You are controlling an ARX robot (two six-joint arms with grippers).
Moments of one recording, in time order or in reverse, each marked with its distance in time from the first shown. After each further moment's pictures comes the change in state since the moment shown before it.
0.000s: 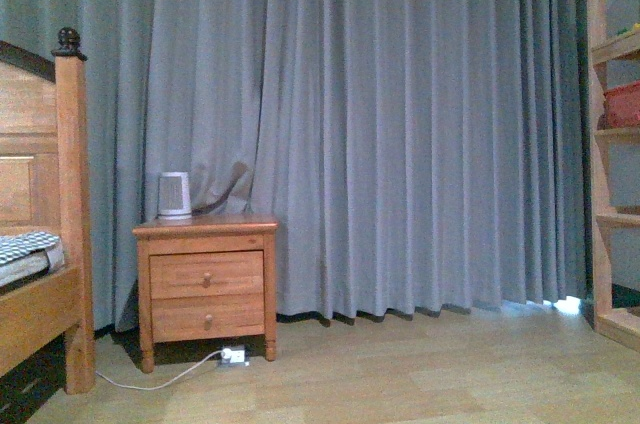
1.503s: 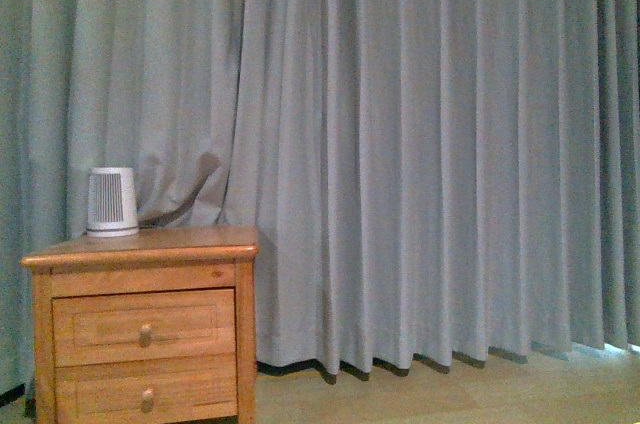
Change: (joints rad) left arm 0.000 0.000 0.000 0.000 0.000 0.000; right arm 0.000 0.000 0.000 0.000 0.000 0.000
